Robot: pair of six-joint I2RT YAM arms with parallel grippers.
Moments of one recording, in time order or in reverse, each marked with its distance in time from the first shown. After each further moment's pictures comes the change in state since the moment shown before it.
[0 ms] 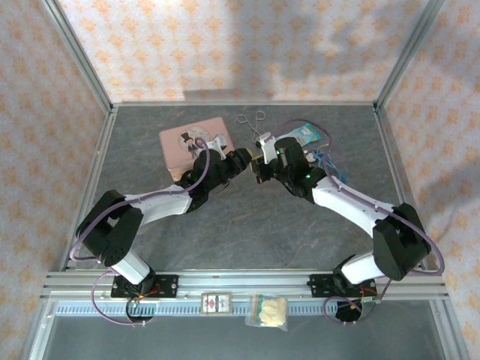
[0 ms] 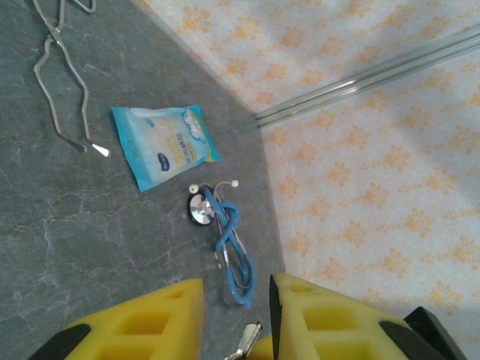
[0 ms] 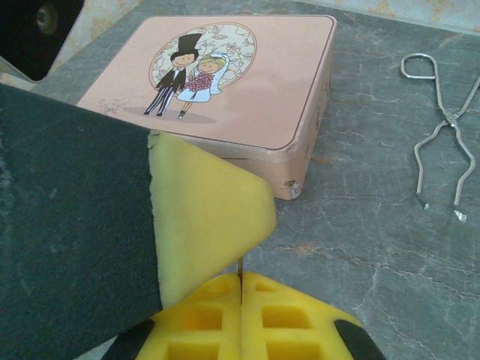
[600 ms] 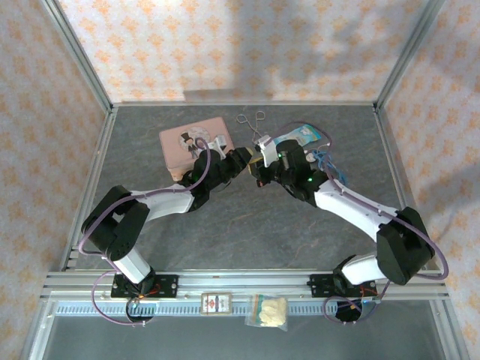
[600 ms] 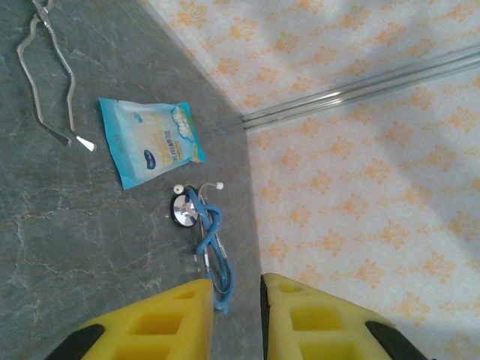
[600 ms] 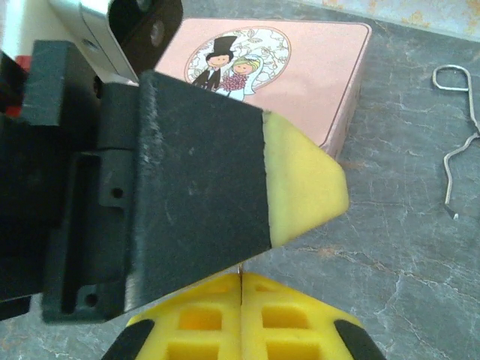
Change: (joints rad) left arm 0.014 0.048 -0.011 0.097 0.029 -0.106; right arm 0.008 -0.043 -0.039 0.026 -0.064 -0.026
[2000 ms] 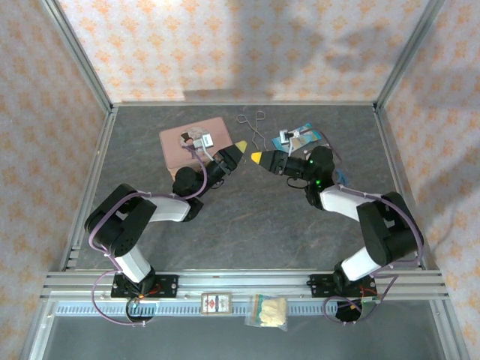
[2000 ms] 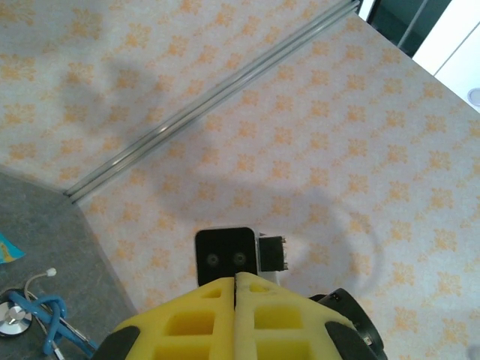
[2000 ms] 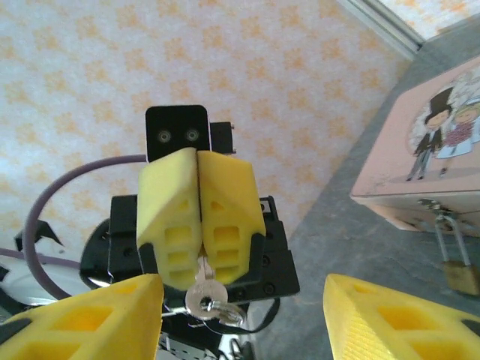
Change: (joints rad) left arm 0.029 0.034 -0.172 0.787 0.135 0.098; right arm -0.240 0.162 -0.251 1.097 -0.701 1.001
